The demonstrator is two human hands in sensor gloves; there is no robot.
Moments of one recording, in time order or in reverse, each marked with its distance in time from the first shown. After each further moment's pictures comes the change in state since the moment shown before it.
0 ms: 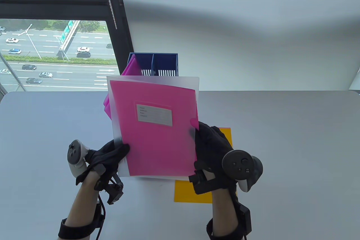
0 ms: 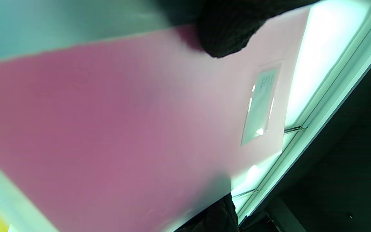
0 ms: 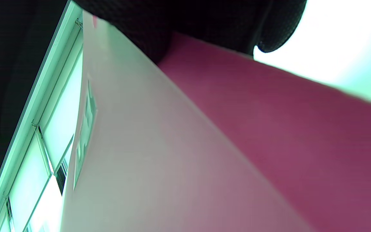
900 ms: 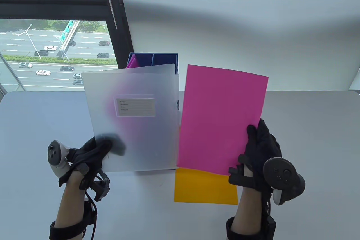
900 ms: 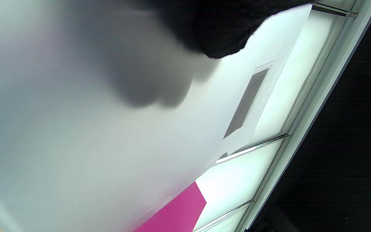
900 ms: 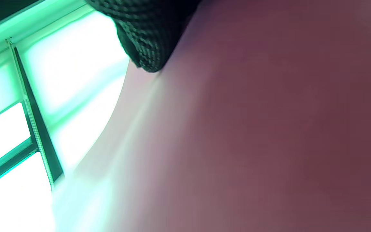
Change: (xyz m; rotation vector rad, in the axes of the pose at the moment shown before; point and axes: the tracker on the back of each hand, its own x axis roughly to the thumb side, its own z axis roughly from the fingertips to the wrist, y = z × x) left_hand 0.023 0.041 0.016 0.087 -0.077 -0.066; right_hand -0.059 -0.100 0.016 -0.384 0.240 0.352
